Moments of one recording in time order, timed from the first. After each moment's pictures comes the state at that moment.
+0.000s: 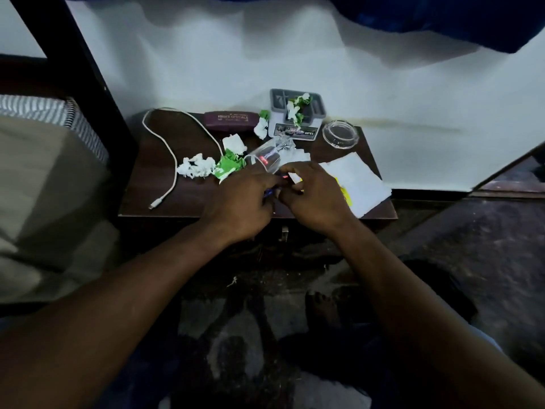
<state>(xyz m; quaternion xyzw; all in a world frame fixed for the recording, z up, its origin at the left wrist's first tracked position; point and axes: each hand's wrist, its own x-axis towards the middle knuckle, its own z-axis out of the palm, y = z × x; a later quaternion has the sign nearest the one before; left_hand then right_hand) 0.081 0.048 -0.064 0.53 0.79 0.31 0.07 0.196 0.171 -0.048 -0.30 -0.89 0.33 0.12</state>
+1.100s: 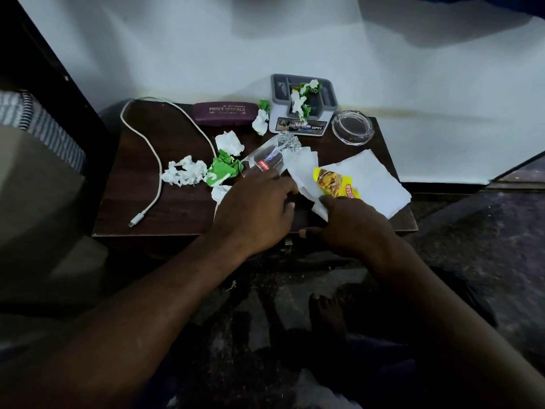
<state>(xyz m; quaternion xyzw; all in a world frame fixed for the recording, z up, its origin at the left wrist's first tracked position) 0.060 0.108 -0.092 0.53 0.80 0.27 0.06 0.193 0.229 -0.069 -0.40 -0.89 0.11 -0.18</state>
